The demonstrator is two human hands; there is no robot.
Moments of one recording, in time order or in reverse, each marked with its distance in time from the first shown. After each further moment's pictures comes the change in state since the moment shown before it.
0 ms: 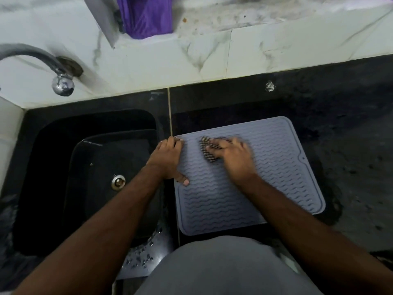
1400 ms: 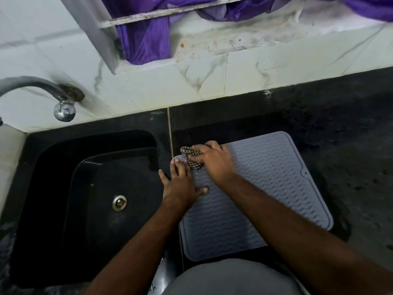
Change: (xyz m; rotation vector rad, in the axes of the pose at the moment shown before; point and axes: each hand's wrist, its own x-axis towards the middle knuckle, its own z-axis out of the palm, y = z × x) left_hand 0.000 0.055 0.013 0.034 -0.082 -0.254; right_hand 0.070 -0.030 0.001 0.205 0.069 -0.038
